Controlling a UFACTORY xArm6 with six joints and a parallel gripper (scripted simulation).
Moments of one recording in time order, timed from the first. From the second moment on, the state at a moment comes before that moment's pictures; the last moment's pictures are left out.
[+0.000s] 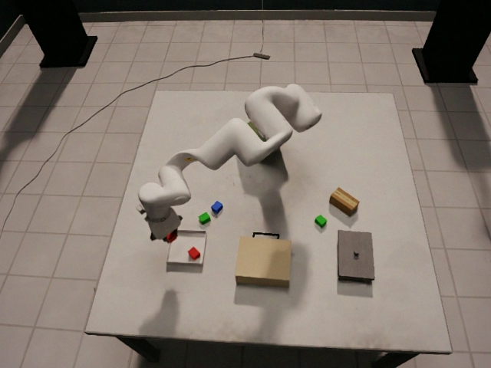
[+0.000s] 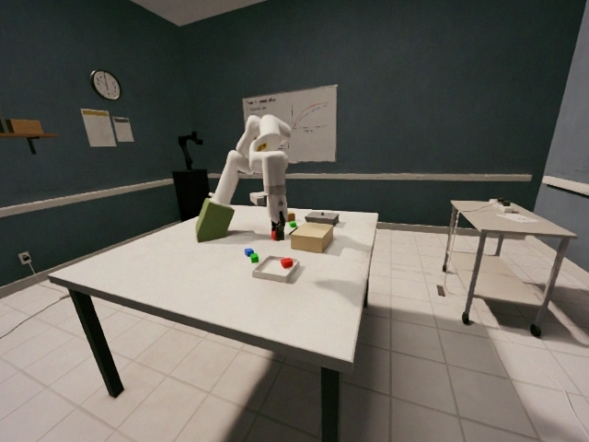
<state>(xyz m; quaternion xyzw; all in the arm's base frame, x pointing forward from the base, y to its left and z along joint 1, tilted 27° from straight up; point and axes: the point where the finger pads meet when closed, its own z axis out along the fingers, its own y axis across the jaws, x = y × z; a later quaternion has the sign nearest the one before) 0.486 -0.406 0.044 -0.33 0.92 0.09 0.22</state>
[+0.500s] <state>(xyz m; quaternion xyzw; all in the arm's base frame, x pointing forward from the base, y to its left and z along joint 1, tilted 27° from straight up) 0.493 -0.400 0.027 -0.33 0.92 0.09 0.22</state>
